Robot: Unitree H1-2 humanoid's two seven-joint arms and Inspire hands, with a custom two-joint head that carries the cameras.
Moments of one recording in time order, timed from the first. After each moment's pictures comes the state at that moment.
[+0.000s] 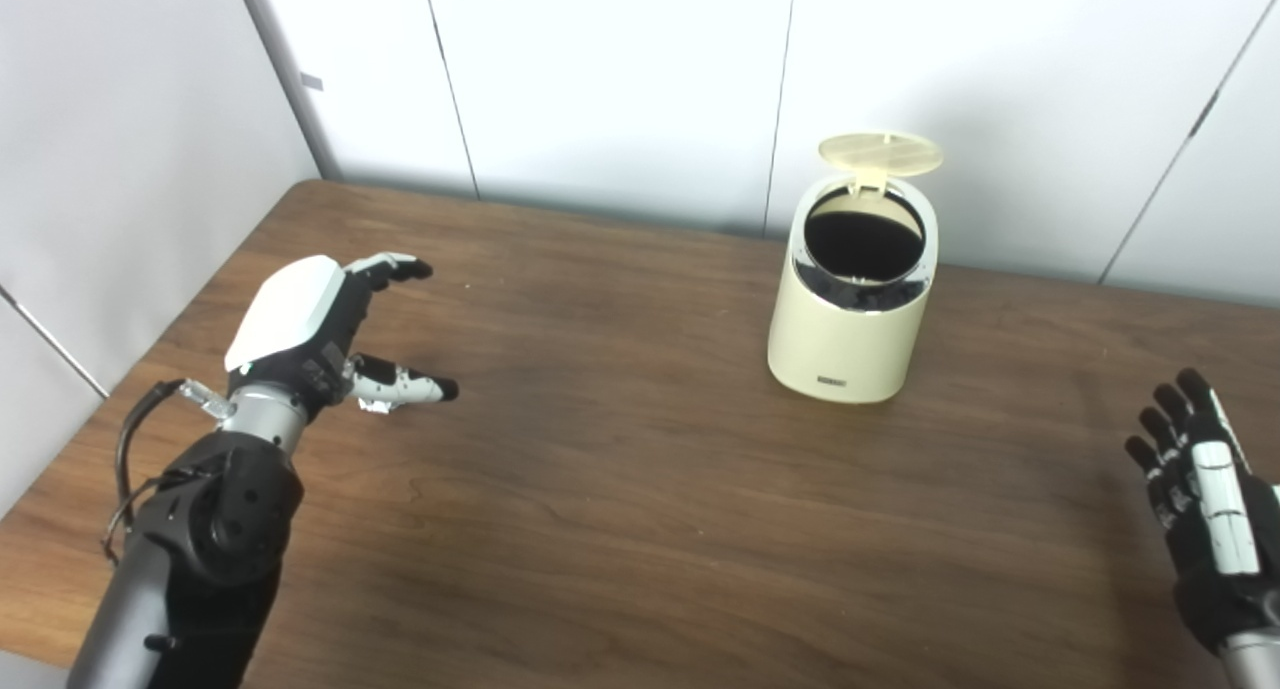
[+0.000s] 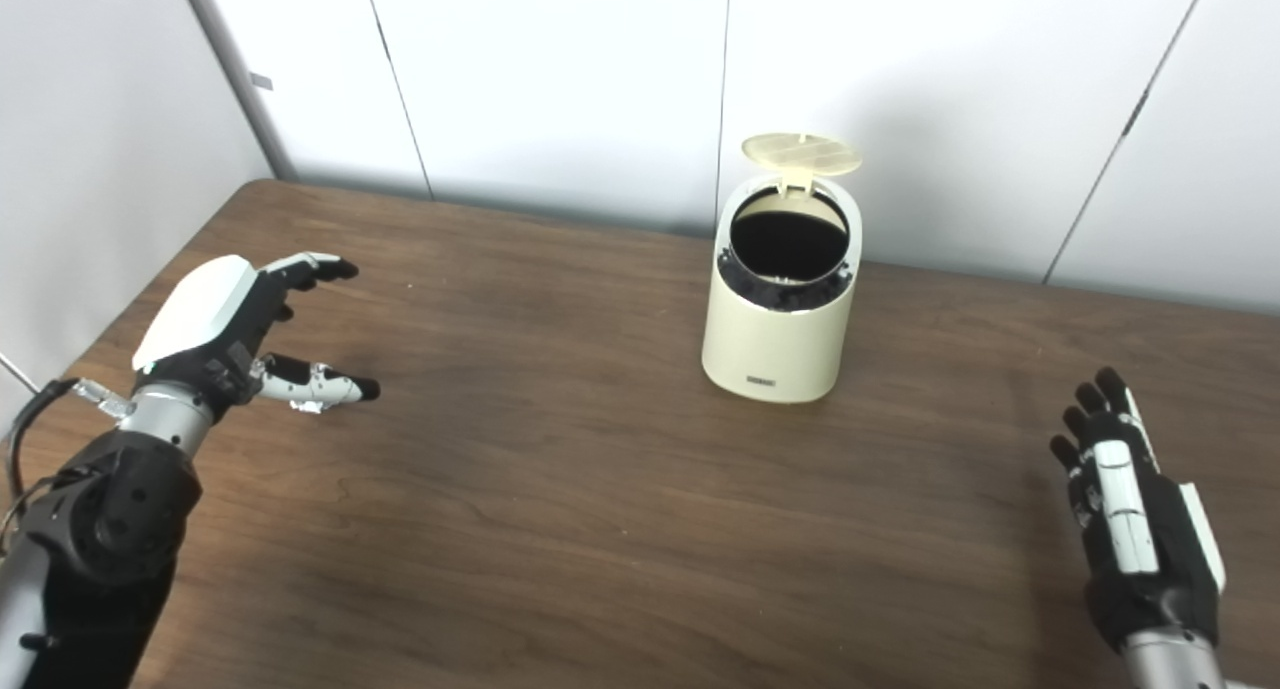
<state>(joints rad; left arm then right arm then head) -0.01 0.54 0.16 -0.50 0.75 0.47 -0.36 -0.04 -0.18 -0.16 -0.20 0.21 0.23 0.10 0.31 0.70</state>
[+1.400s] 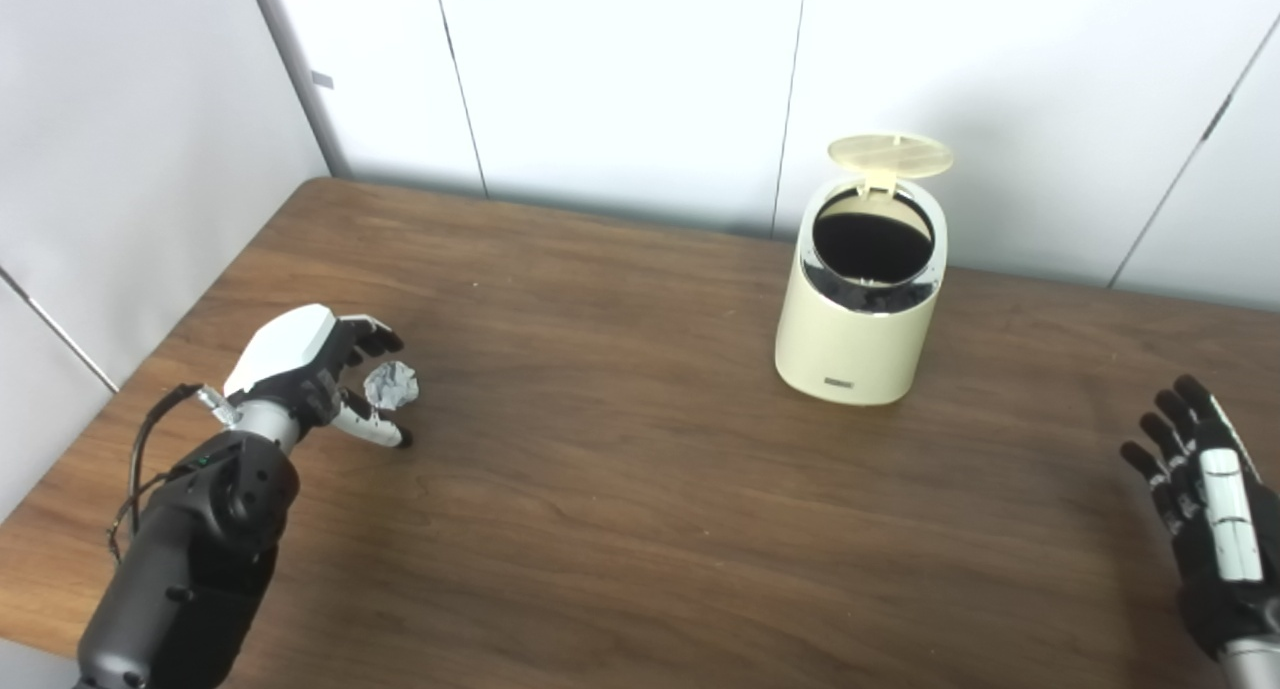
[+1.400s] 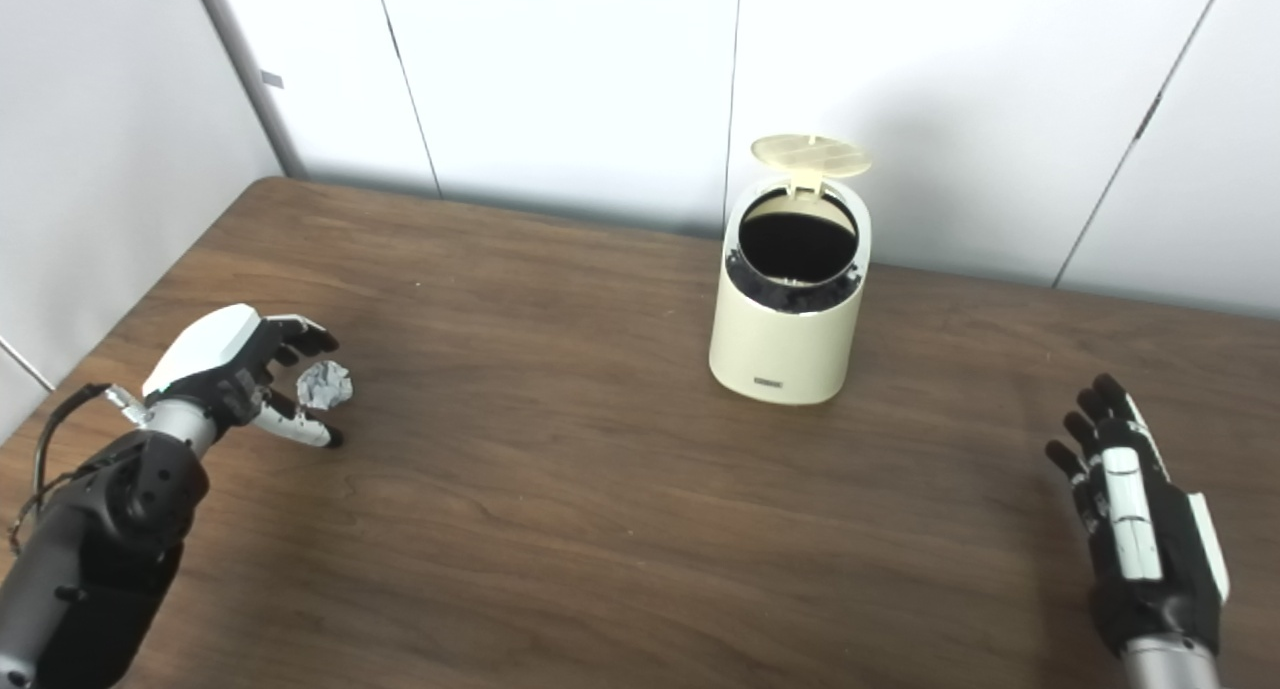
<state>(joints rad) -0.02 0.57 0.15 -0.25 0.73 0.46 -0.37 -0.05 -0.16 -0.16 -0.17 0.20 0.19 0.08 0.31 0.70</state>
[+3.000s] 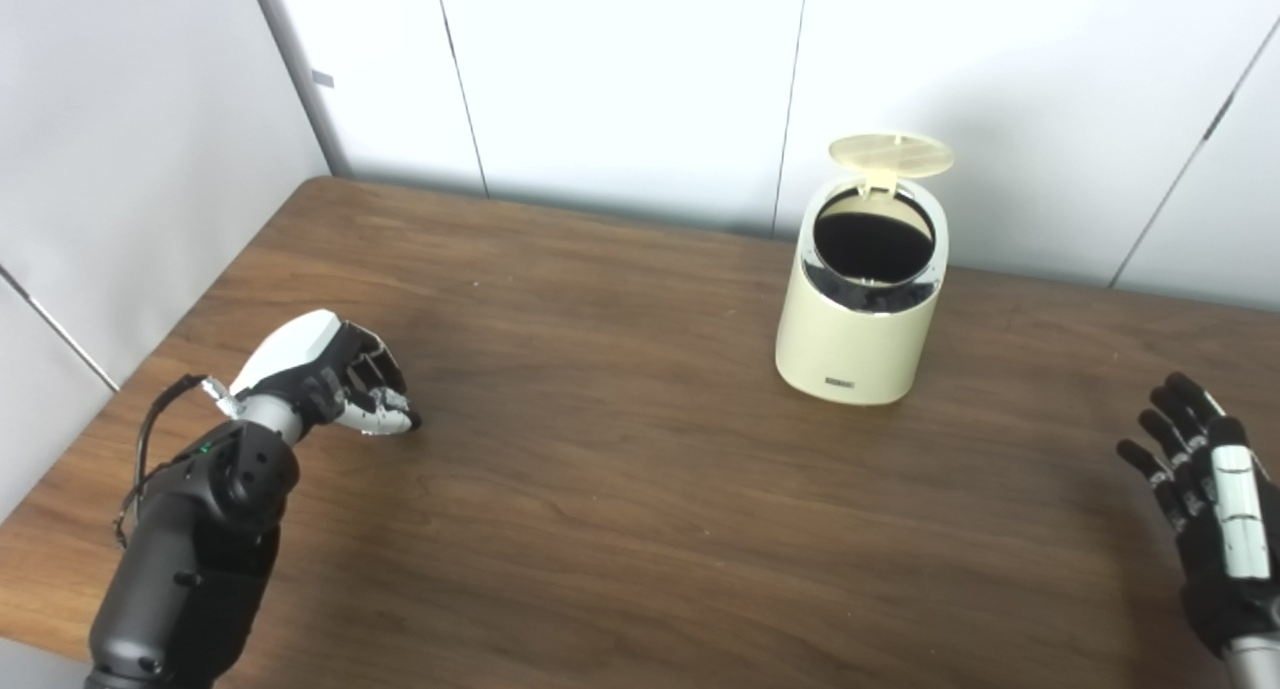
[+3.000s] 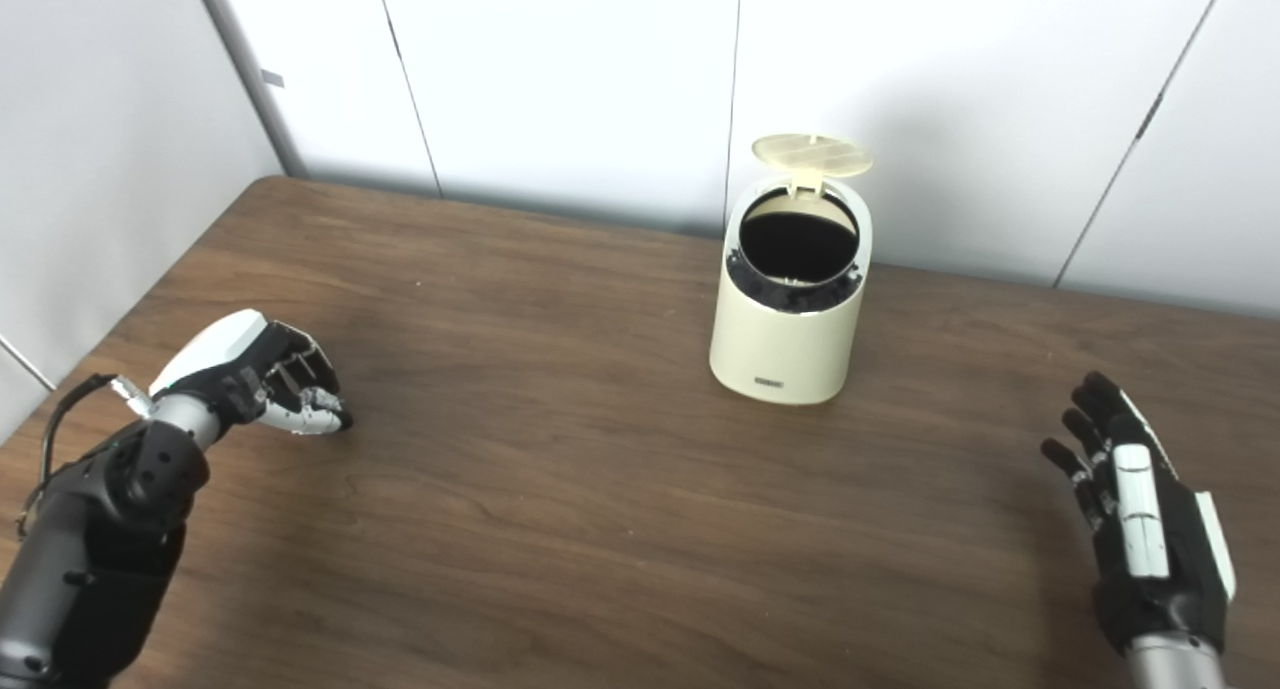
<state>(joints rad) -0.05 0.53 0.22 -0.24 0.79 0.46 -0.55 -0.05 -0.16 -0.17 -0.17 0.21 0.20 0.08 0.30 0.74</state>
